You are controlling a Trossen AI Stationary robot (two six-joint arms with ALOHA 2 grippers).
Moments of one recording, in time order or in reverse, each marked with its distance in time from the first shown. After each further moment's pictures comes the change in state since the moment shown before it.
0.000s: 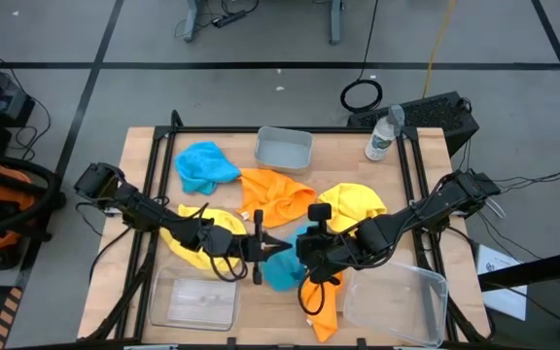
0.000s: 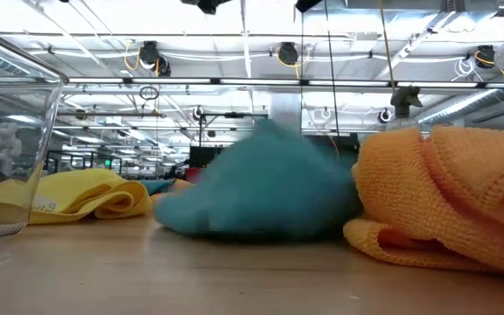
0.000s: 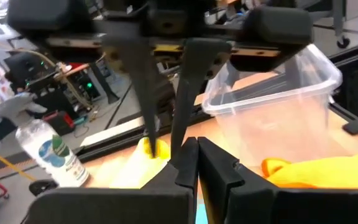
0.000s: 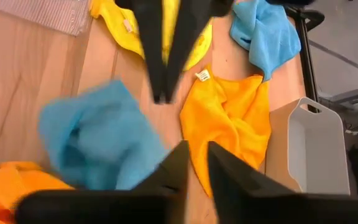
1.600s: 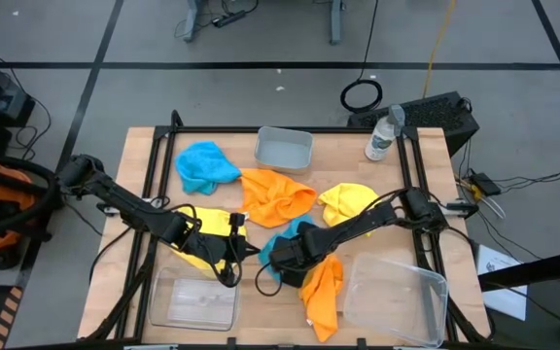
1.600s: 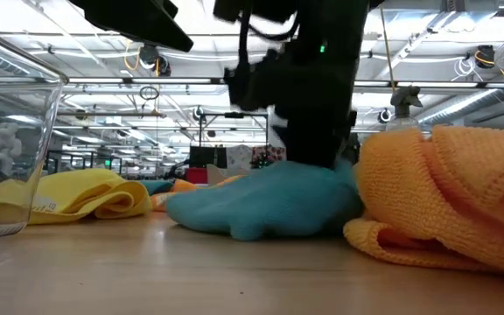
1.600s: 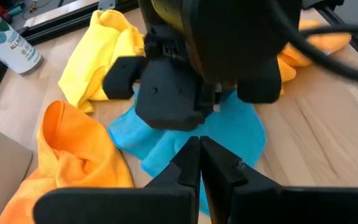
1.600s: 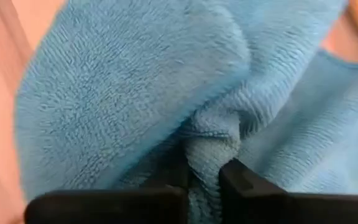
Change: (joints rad) left arm -0.064 -0.217 -0.001 -0.756 0.029 -0.331; right arm -0.150 0.400 -0.005 0.050 -0.423 0.482
